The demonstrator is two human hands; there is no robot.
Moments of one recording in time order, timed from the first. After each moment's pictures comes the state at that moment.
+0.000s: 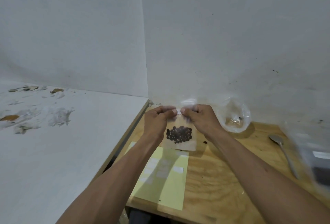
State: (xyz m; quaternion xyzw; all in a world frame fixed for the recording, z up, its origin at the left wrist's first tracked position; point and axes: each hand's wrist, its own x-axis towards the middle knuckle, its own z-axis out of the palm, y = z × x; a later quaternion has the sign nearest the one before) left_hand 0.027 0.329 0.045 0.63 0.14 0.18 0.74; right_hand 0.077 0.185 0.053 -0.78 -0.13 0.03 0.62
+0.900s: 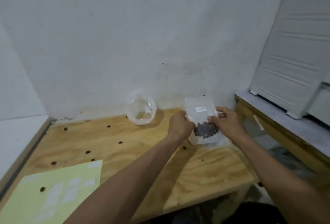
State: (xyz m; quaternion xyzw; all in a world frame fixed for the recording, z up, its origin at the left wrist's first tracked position) left_hand 0.047 0.034 0.032 0.83 -0.10 -0.05 0.54; right_hand 0.008 -0.136 0.035 -0.84 0.18 -0.16 0.48
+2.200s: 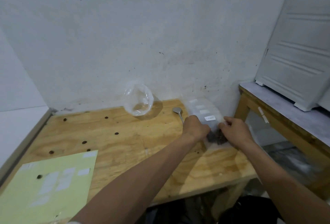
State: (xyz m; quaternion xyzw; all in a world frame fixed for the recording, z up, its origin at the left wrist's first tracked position) left_hand 0.026 -0.031 0.007 0.87 -0.07 -0.13 0.48; right_hand -0.015 -0.174 -0.006 -0.89 0.23 -0.09 0.38
